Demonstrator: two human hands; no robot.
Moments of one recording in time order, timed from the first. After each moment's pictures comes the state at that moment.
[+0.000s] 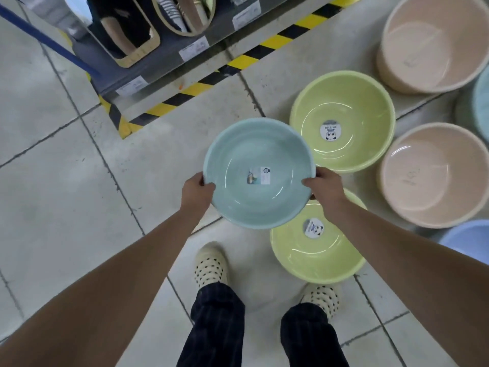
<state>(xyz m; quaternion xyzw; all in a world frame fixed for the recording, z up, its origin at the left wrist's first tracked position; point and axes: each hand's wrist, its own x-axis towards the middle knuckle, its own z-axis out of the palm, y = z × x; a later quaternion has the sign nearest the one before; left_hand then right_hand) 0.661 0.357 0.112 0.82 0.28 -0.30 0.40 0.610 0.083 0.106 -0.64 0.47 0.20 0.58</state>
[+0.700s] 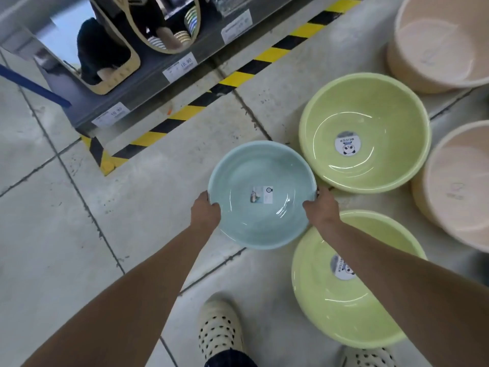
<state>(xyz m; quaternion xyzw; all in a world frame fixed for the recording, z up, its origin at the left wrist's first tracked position) 0.705 0.360 -0.017 0.86 0.23 -0.32 0.34 0.632 0.118 -0.024 -0.74 0.47 0.20 0.44</state>
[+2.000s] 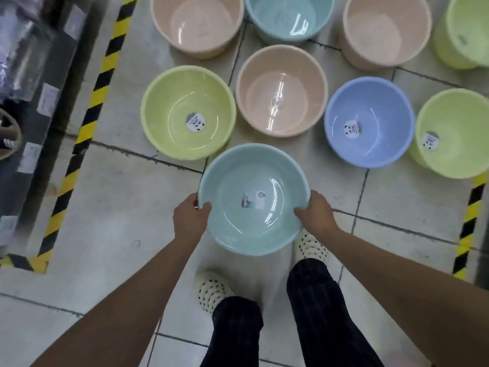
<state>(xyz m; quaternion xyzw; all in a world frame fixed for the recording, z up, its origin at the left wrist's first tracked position) 0.569 0.197 0.122 0.88 -0.13 -0.38 0.25 0.343 0.041 0.148 -0.60 0.65 0.09 0.46</state>
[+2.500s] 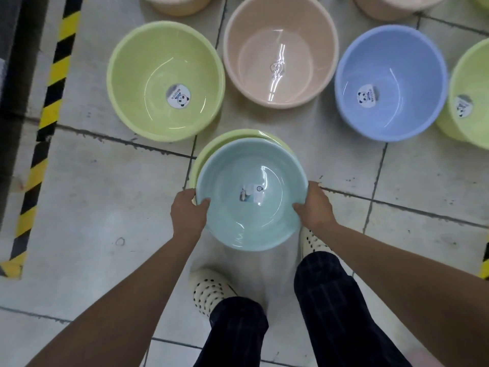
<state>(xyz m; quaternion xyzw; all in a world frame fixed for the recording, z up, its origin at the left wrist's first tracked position) 0.549 0.206 0.023 0.89 -0.14 -0.38 0.19 0.320 0.058 0.037 -0.62 0.65 0.15 0.42</state>
